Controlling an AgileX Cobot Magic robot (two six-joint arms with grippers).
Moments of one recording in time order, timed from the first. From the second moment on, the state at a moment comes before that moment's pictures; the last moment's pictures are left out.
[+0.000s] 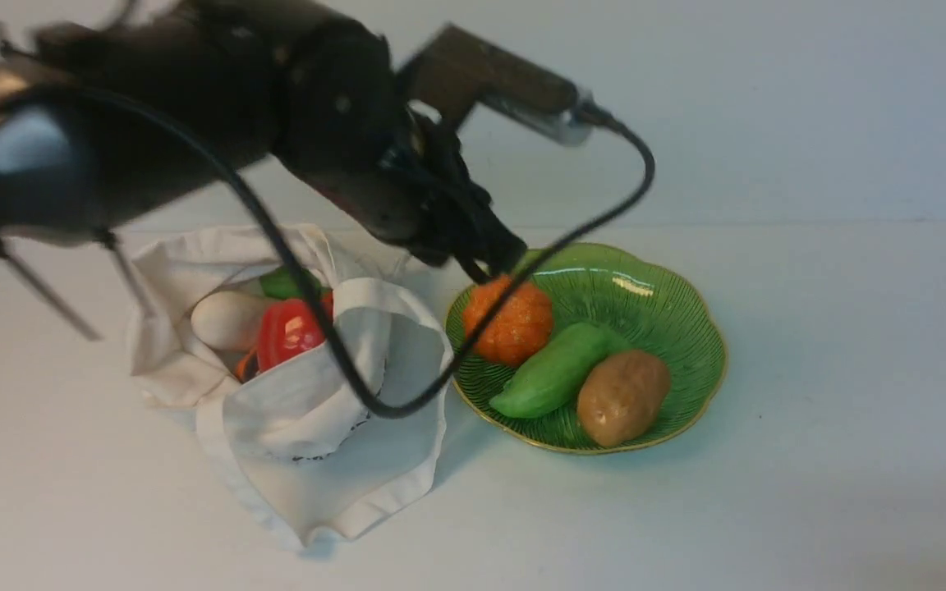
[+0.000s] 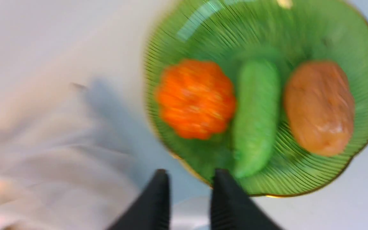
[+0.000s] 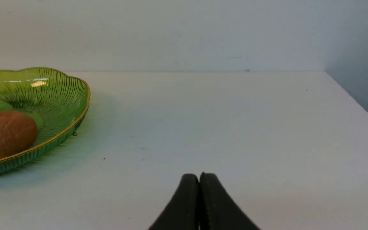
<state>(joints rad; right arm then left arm) -0.05 -0.02 0.03 -0.11 0.36 0.10 -0.60 1.60 -1.51 0.16 0.82 -0.05</state>
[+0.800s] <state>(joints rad) -0.05 -0.02 0.03 -0.11 0.36 0.10 -0.60 0.66 -0.89 0.02 0.63 -0.15</state>
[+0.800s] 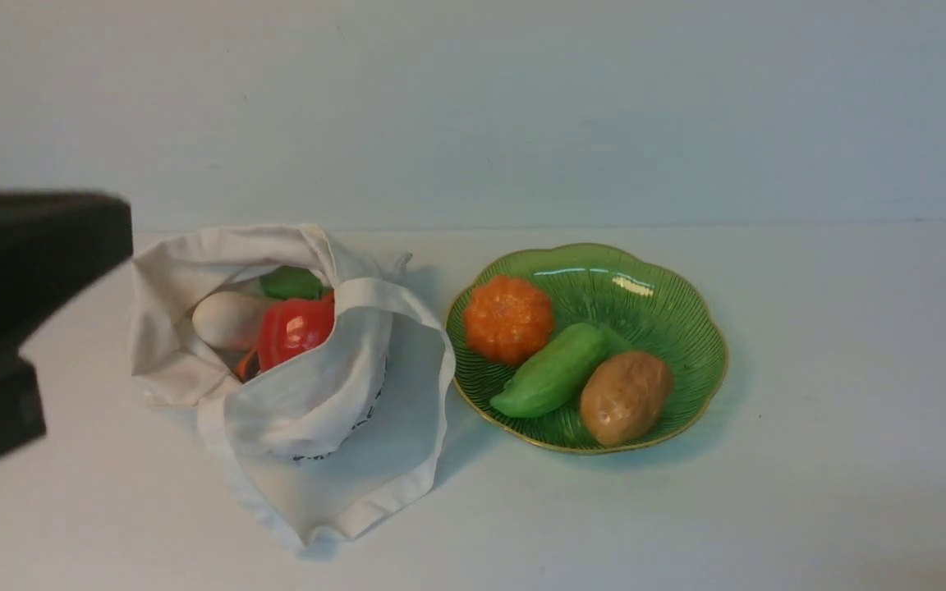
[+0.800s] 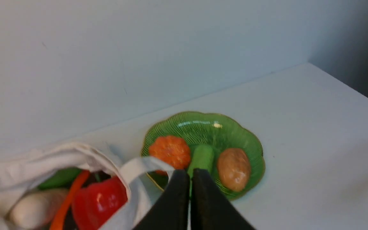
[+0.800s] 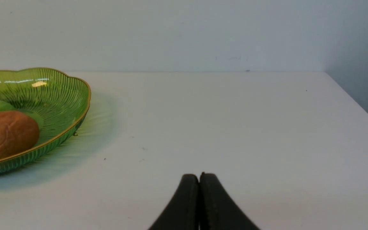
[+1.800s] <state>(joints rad) -0.05 -0.02 0.03 -0.11 0.36 0.10 -0.22 0.13 -0.24 0.06 0.34 -0.02</state>
